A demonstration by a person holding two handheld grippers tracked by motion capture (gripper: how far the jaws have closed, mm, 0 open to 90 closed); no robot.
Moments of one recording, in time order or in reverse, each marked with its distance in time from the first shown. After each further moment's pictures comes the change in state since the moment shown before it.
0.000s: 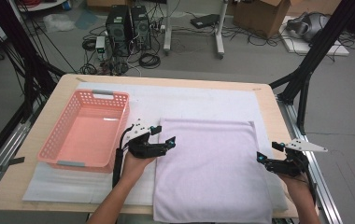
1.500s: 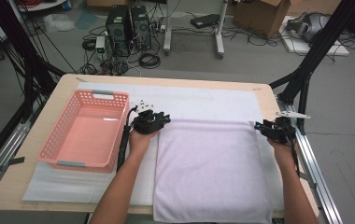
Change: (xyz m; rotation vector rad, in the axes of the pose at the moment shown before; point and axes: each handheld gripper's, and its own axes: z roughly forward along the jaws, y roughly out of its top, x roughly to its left) left arm 0.058 0.014 0.057 0.087 0.143 -0.032; right arm -0.055 0.048 0.072 0.049 -0.125 0.135
